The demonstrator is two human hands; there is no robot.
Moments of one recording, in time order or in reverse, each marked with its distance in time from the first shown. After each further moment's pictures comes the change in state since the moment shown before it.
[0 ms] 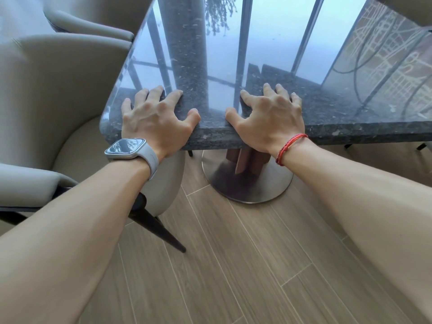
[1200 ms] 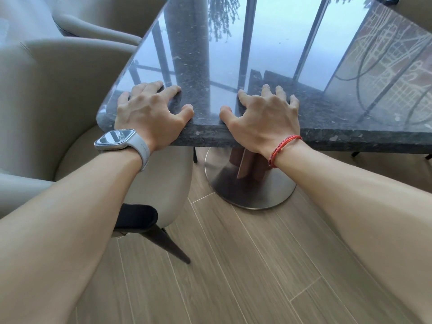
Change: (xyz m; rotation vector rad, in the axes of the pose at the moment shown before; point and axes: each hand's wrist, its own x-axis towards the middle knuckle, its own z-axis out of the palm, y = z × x) left_hand 0.046 -0.049 0.005 -0.049 -0.009 0.046; right_hand 0.029 -0.044 0.020 -0.043 0.038 0.020
